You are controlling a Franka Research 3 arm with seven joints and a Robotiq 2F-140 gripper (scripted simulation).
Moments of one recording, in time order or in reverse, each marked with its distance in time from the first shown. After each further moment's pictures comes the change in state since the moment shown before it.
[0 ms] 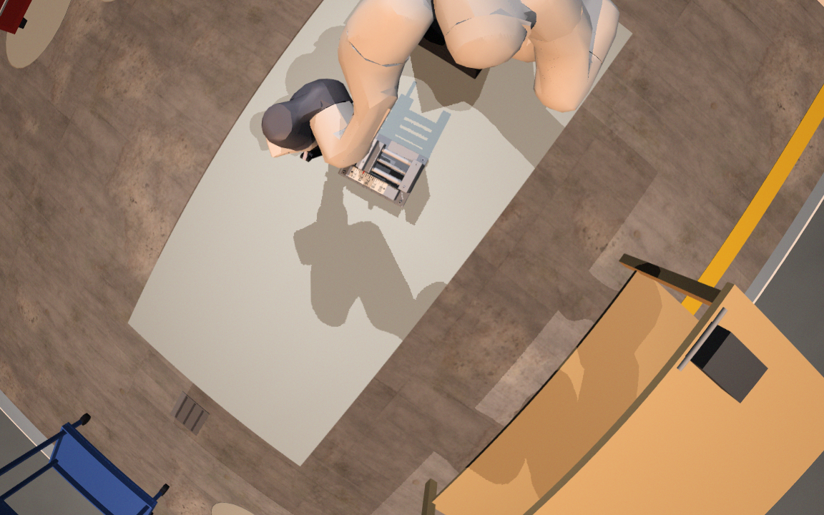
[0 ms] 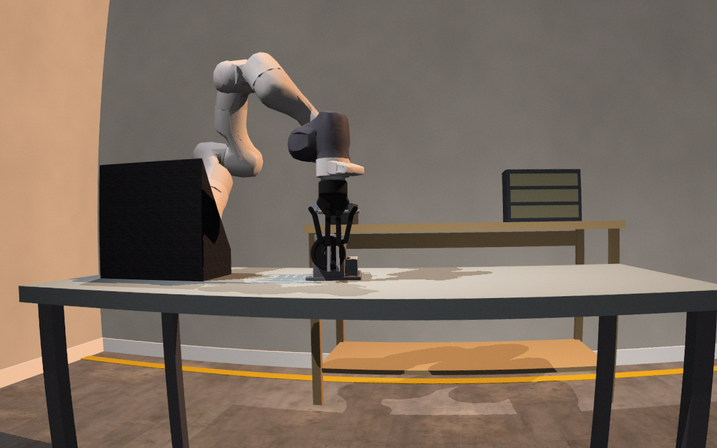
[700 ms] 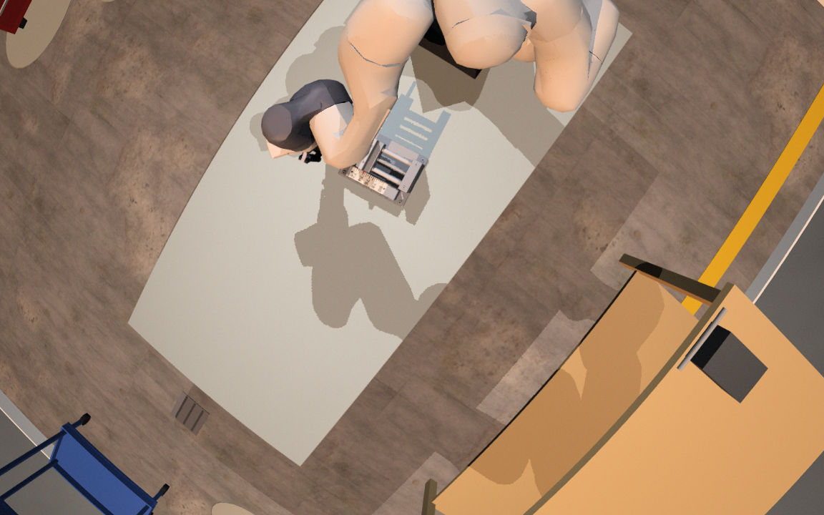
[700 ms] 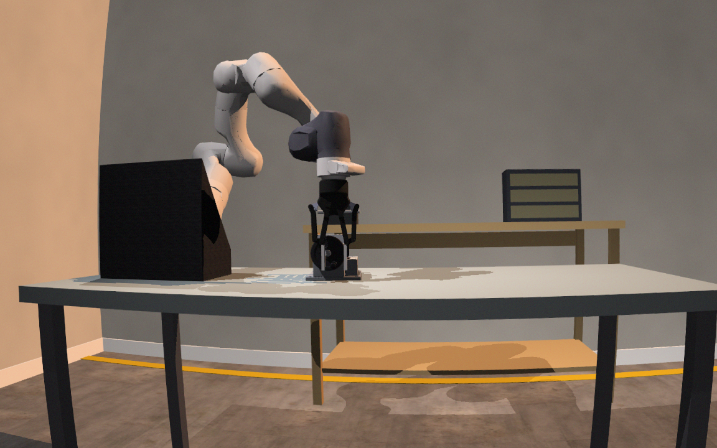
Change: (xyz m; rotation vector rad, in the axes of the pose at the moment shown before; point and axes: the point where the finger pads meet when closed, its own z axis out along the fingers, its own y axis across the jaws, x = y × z) arm 0.000 -0.003 -0.001 0.003 0.001 -0.002
